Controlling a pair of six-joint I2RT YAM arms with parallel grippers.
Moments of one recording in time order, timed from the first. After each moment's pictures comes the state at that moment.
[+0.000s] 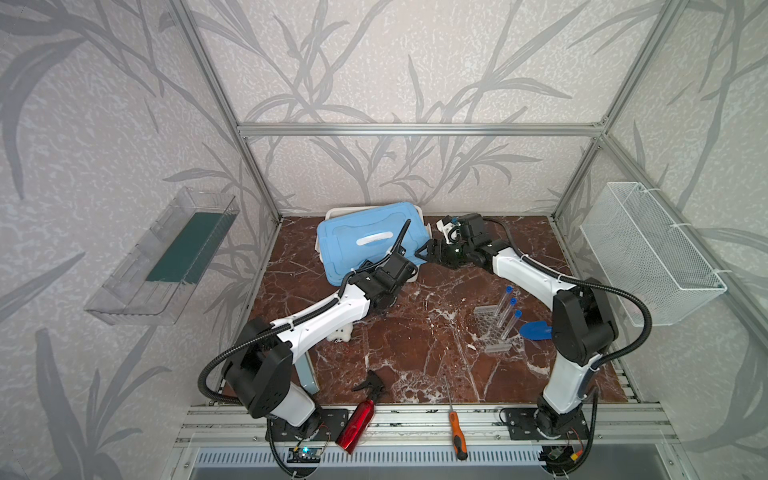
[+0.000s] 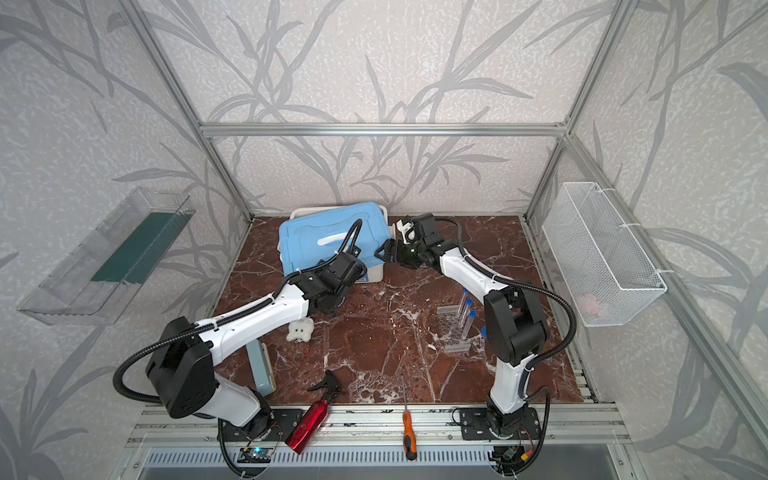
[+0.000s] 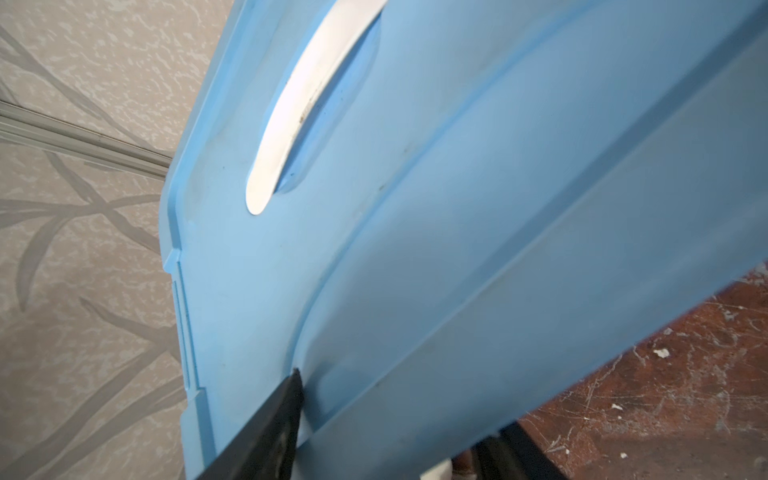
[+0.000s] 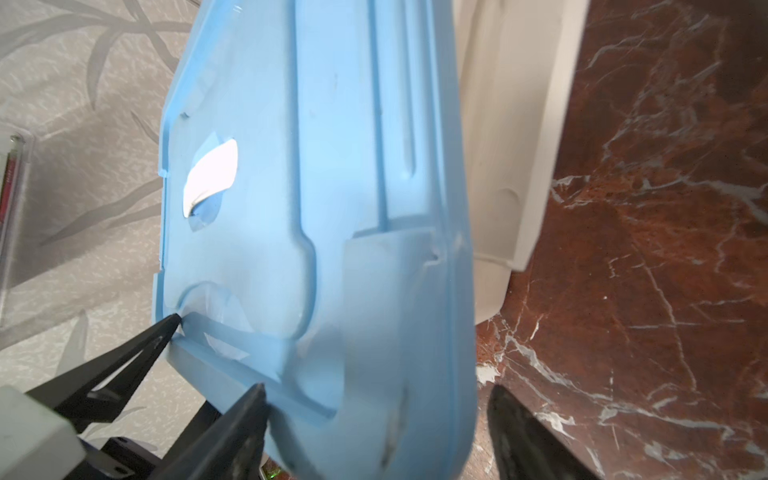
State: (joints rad) left arm -0.68 1.53 1.14 -0.59 -0.77 0.05; right arm 0.45 1.85 1.43 -0.30 -0.53 0.58
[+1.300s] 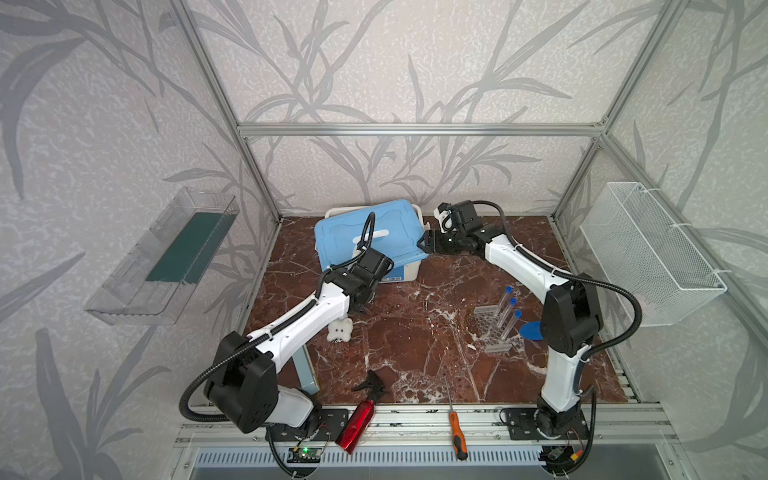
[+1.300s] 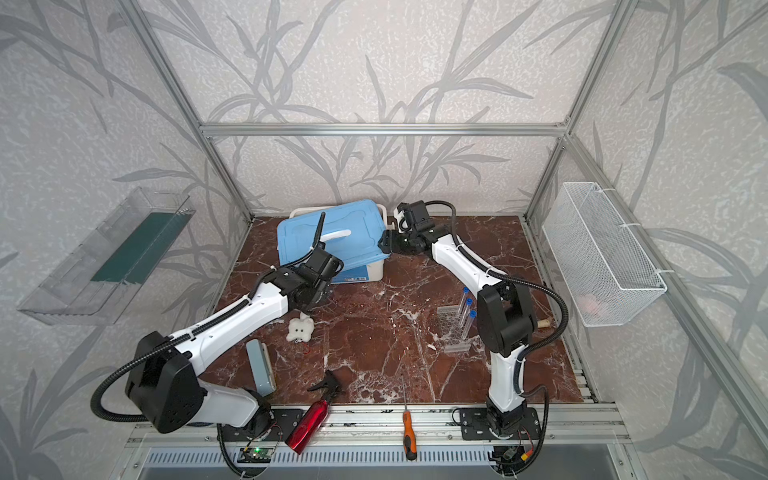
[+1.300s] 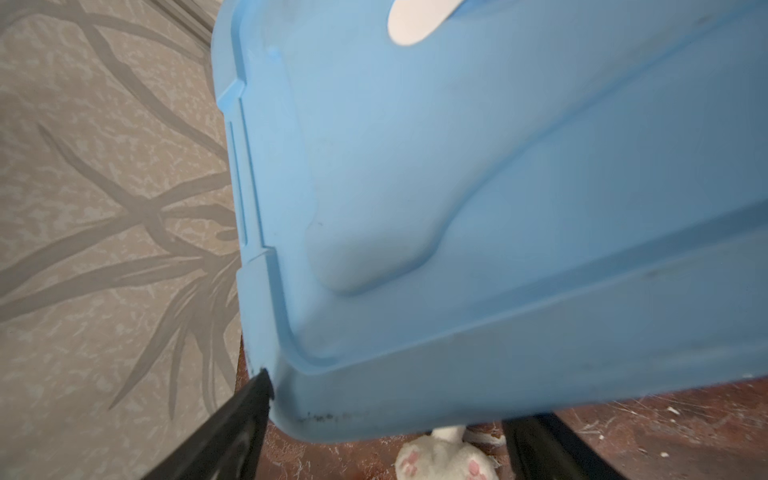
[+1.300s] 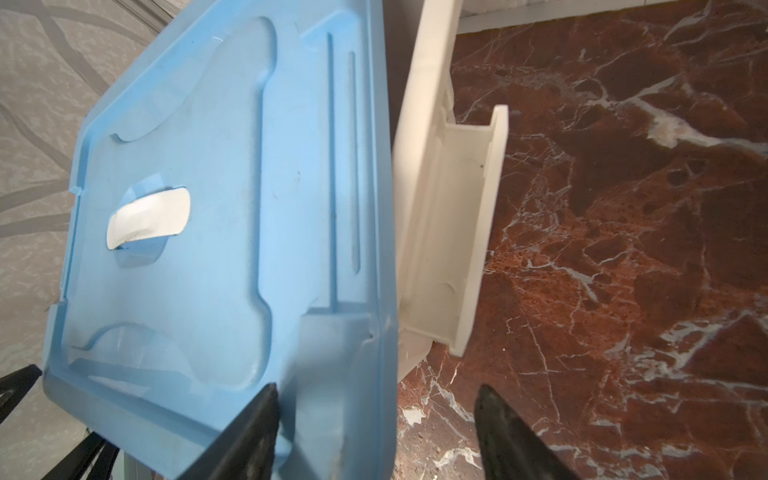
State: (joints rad) left arm -0.54 1.43 1.11 -0.76 -0.74 -0.23; right arm 0.47 1.94 1.67 -0.51 -0.28 0.42
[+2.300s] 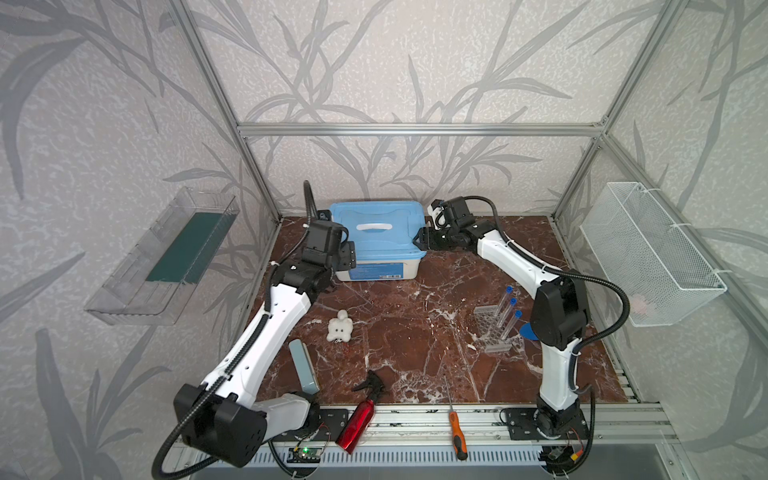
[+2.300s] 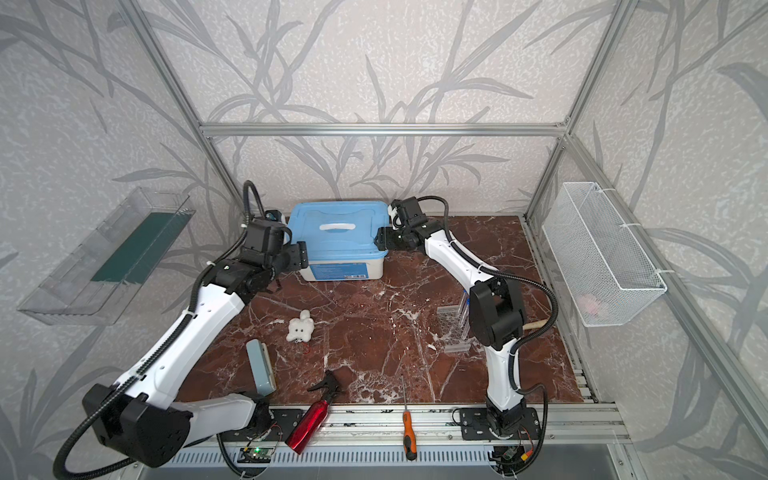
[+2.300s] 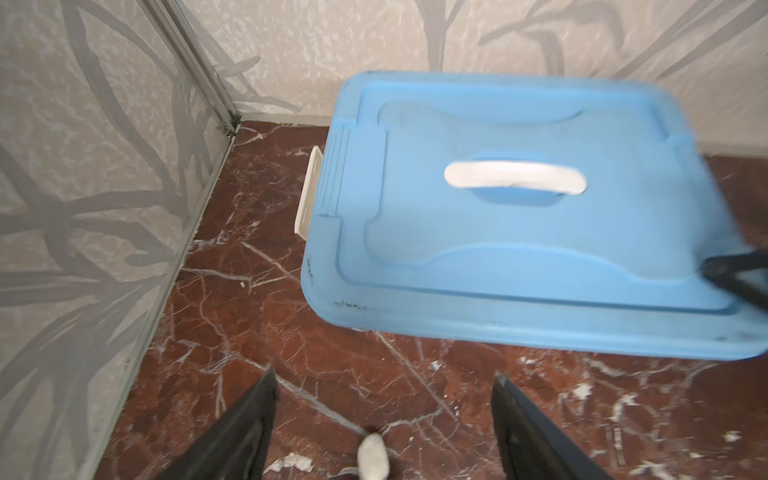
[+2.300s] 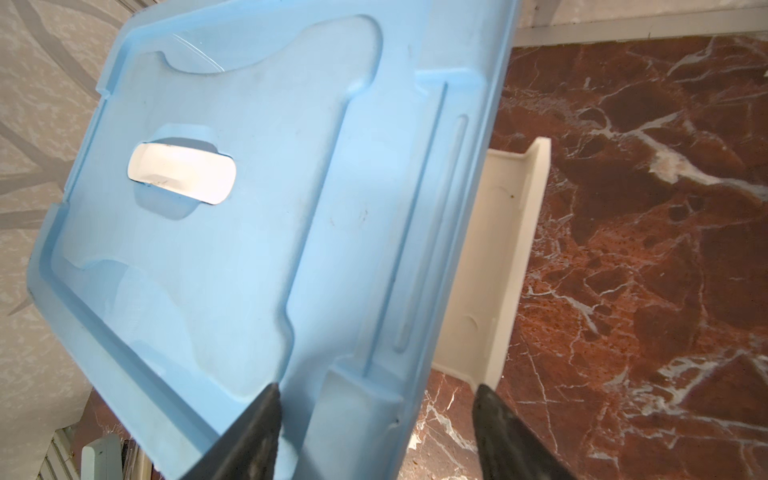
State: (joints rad) left arm -0.25 1.25 1.27 -0.66 -0.27 -0.29; right arm 0.49 2.02 1.79 -0.56 -0.24 0.39
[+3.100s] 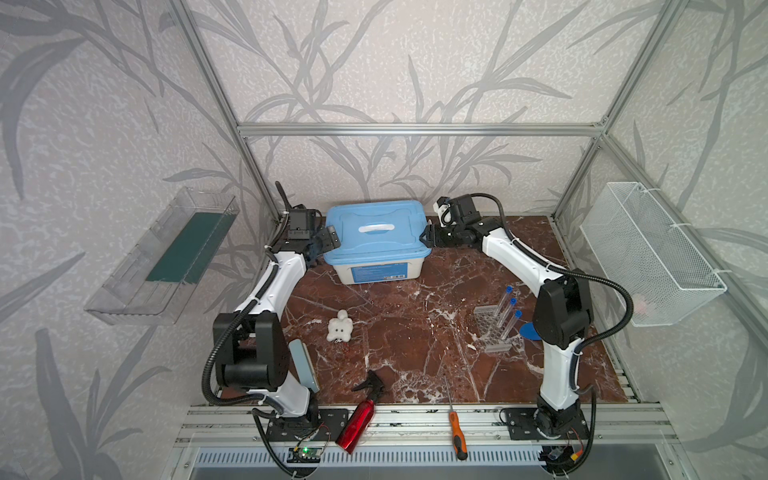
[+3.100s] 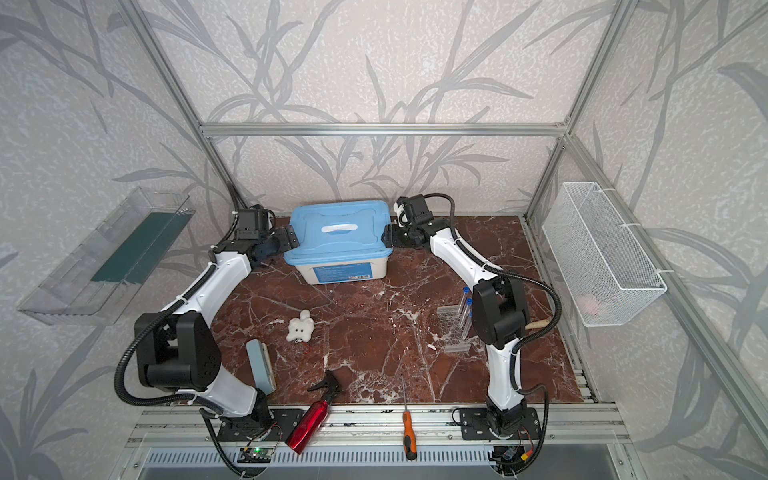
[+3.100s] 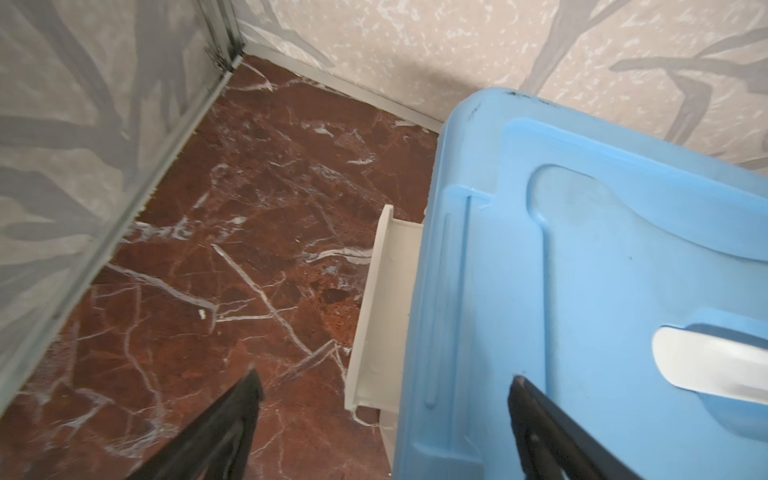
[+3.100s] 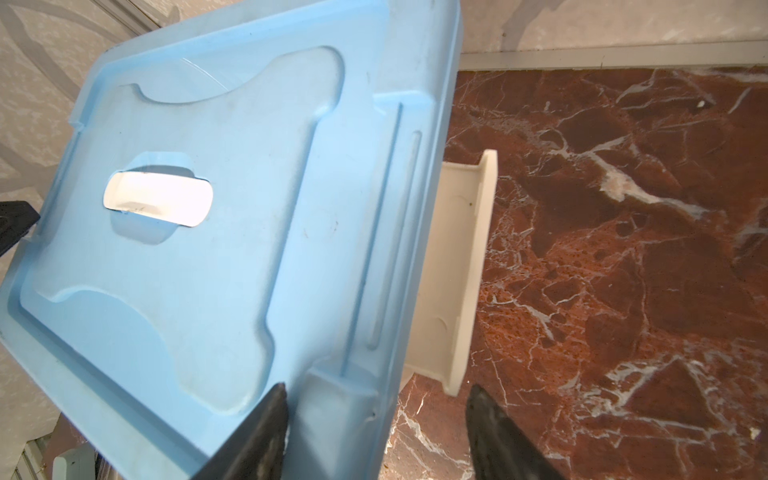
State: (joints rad) left arm 0.05 1.60 1.27 -0.38 0.00 -0.38; right arm 0.45 2.02 1.79 -0.56 -0.23 0.34
